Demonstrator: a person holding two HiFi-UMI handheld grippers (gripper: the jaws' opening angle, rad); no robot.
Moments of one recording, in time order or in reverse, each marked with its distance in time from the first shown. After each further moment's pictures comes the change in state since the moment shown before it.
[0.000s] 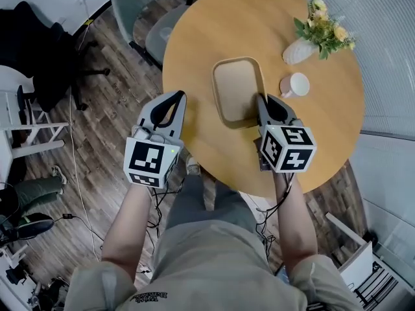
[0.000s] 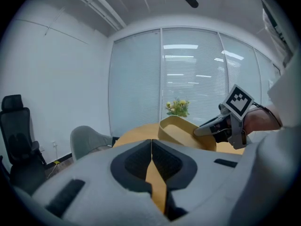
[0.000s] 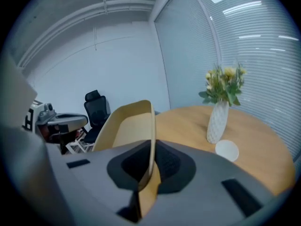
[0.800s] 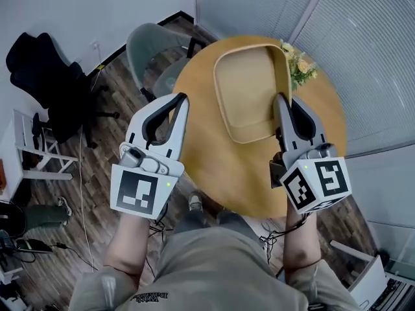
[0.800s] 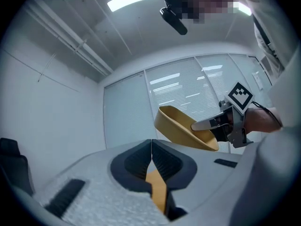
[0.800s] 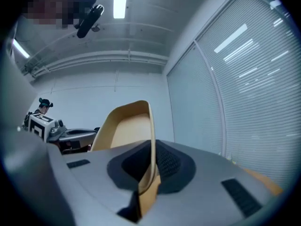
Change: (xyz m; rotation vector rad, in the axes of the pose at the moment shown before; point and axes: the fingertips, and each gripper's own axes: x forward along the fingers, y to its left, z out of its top) left arm -0.095 -0.036 0.229 0.183 -0.406 0.015; right arm -0.185 0.056 0.214 -0.130 -0.555 0.046
